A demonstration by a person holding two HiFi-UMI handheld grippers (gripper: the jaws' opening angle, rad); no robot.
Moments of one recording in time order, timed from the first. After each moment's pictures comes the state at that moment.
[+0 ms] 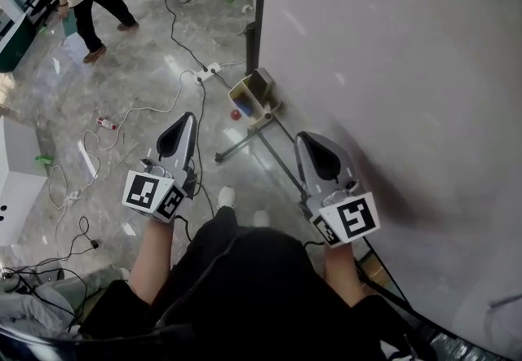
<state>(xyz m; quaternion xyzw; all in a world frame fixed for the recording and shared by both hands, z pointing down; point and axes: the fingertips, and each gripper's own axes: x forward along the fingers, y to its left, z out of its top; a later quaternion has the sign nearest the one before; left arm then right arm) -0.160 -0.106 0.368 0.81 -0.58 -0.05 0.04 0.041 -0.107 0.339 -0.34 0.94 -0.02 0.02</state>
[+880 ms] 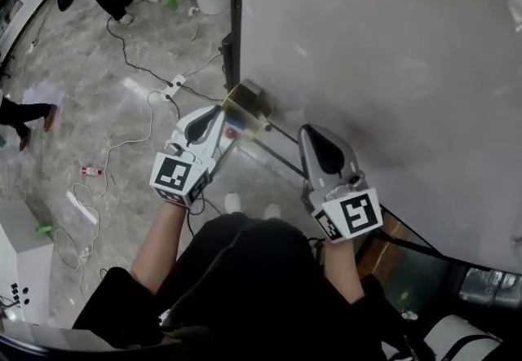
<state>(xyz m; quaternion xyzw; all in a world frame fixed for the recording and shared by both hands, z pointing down) -0.118 -0.211 0.416 0.92 -0.40 0.04 0.02 0.022 -0.140 0.335 -0.49 0.87 -0.01 0.02</state>
